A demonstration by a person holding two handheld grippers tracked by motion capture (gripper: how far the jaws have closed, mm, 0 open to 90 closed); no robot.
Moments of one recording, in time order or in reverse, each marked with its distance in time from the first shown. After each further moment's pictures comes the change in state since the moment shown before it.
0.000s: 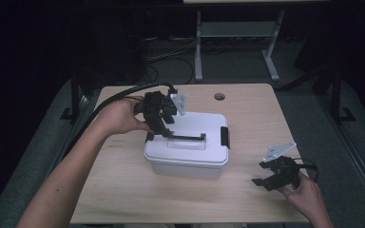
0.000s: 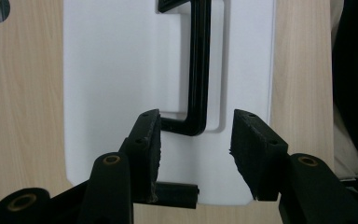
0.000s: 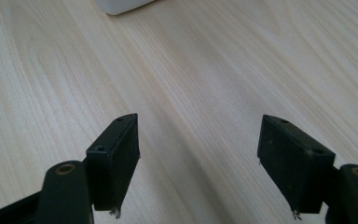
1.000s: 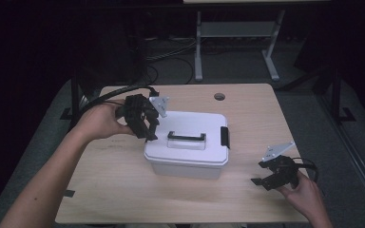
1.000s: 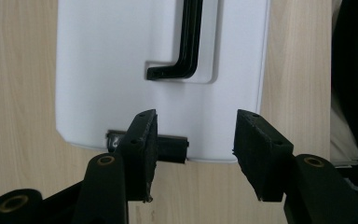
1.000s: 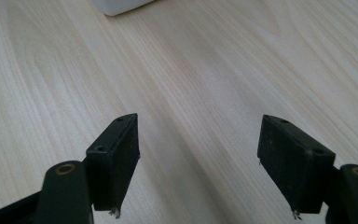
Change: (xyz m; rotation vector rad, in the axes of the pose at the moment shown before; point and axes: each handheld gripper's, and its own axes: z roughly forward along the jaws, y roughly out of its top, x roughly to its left) left arm -0.011 -0.039 -0.009 -0.009 0.015 -0.039; right arm -0.001 0.002 0.002 0.004 0.002 0.000
